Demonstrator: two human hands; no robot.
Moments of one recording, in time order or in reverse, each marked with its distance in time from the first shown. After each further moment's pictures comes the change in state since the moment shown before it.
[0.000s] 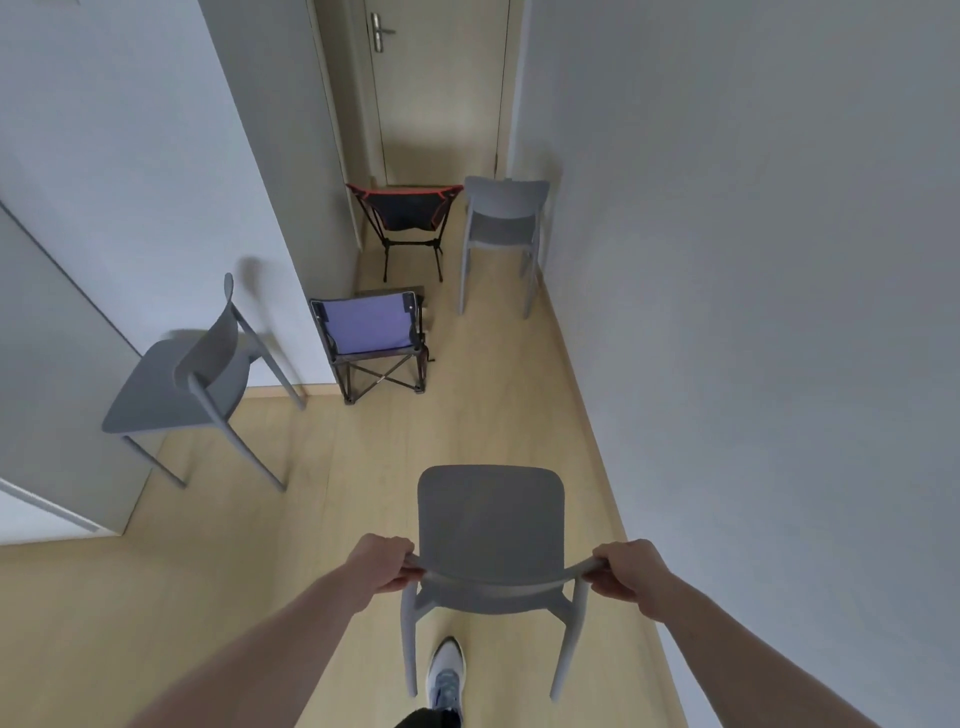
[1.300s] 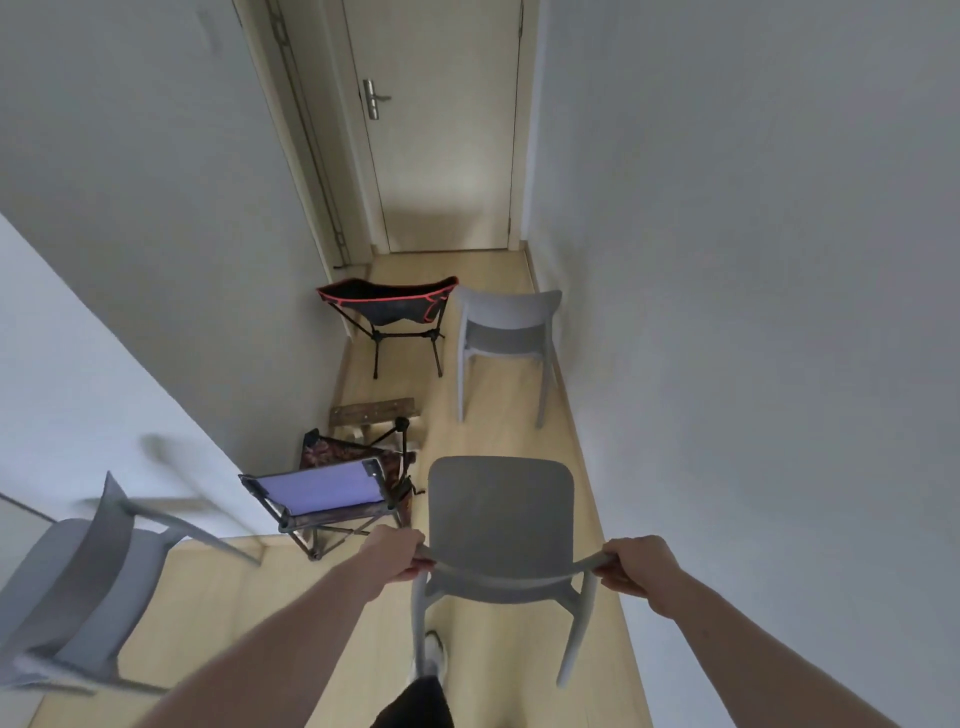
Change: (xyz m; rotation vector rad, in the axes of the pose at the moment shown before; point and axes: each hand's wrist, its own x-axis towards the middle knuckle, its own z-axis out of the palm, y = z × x) left_hand 0.281 0.523 0.102 0.056 0.028 0.018; right_hand 0.335 -0.500 -0.061 0.068 -0.032 -0.064
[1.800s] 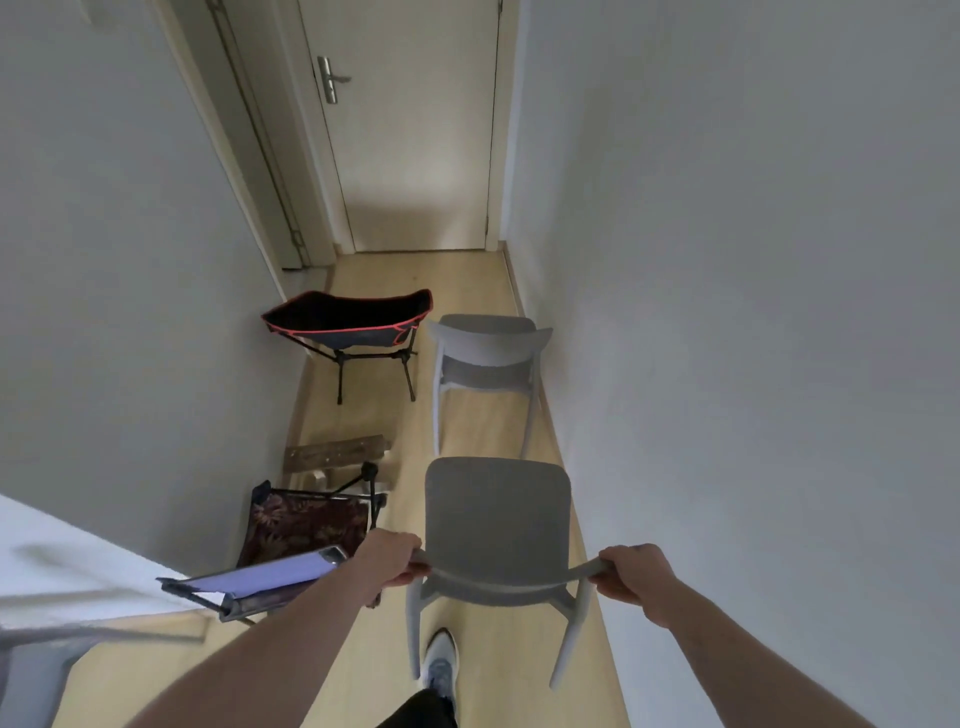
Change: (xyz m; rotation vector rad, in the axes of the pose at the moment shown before) left_hand 0.162 0.174 0.008 -0.002 -0.062 0.018; right_hand 0.142 -0.157 0.023 -0.010 0.056 0.024
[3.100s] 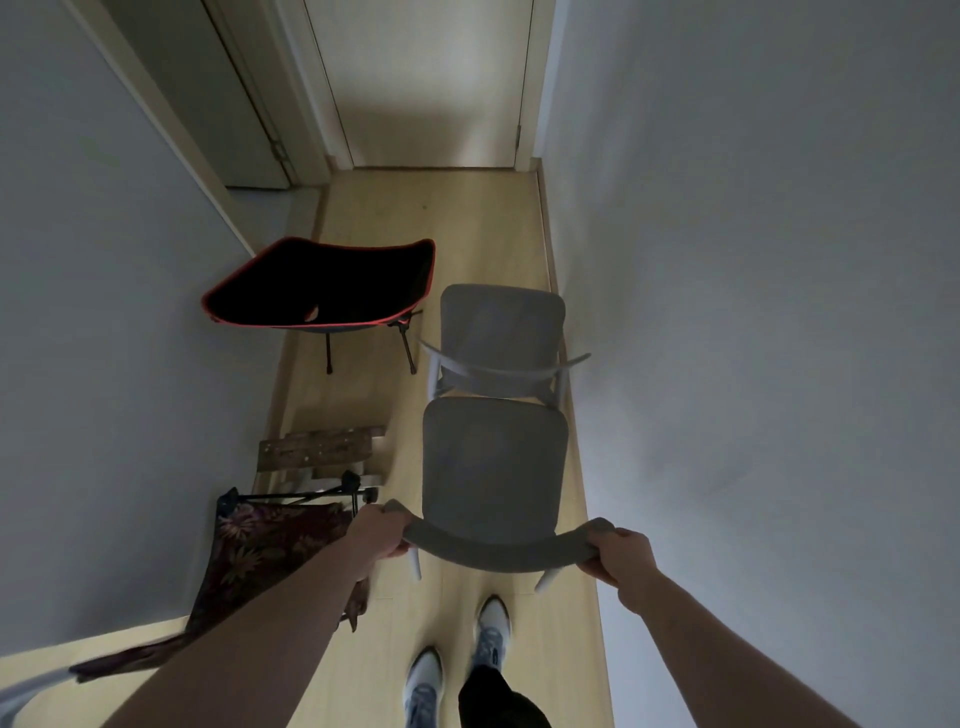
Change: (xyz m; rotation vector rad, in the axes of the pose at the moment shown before) left_hand 0.267 0.170 0.023 -0.083 0.103 -0.188; right_hand 0.260 -0.192 0.063 0.110 -0.028 0.218
